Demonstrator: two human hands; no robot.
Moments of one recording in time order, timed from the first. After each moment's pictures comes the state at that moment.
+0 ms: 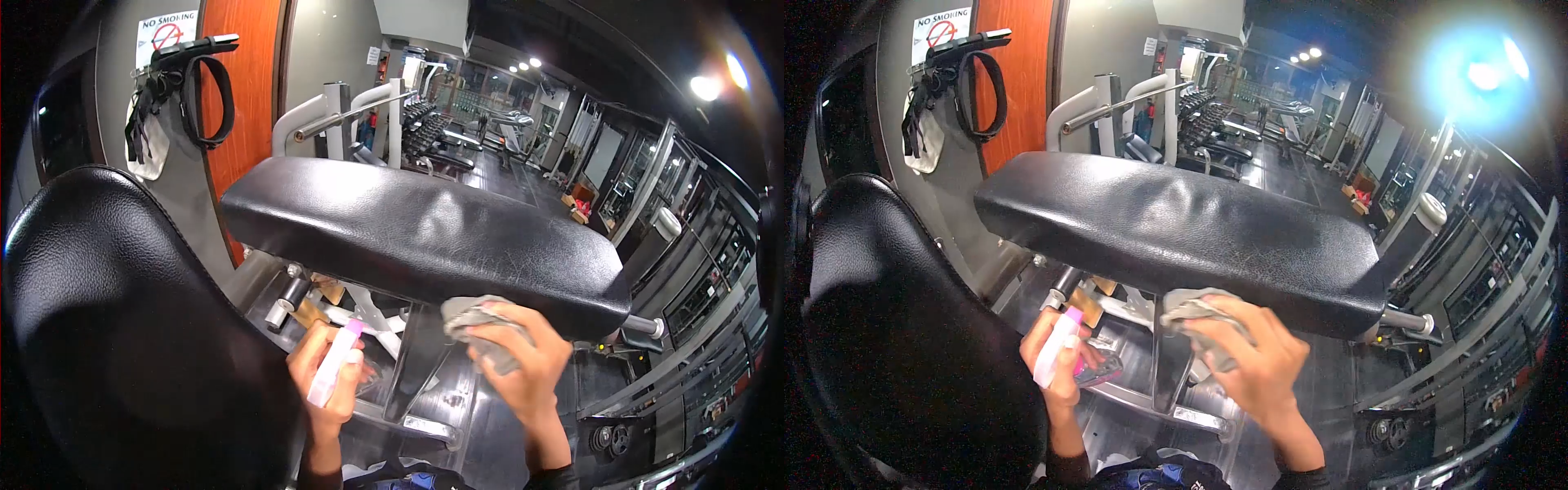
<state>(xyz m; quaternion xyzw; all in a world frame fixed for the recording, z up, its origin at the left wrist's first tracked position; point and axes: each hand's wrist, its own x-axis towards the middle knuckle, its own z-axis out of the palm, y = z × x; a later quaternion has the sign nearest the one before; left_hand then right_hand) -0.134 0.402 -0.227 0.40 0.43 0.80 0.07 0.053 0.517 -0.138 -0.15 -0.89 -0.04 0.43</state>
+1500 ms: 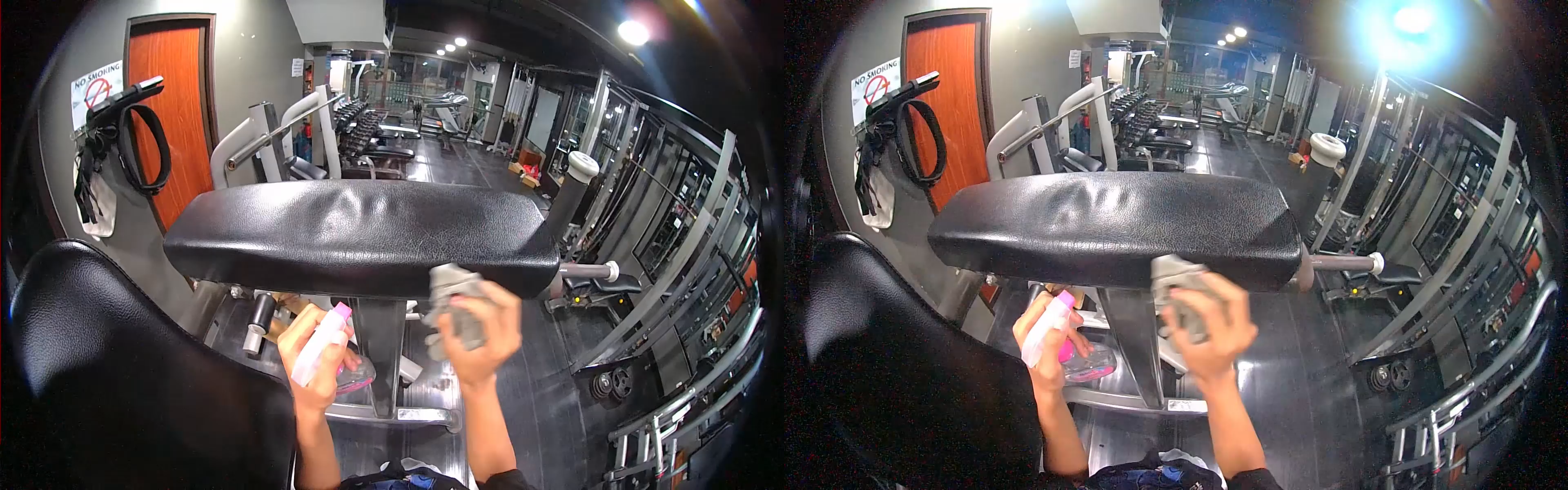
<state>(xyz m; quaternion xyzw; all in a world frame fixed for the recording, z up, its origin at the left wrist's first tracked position) -0.115 0.431 -0.196 0.50 0.34 0.78 0.18 0.065 0.526 -0.184 -0.26 -0.70 -0.10 0.66</state>
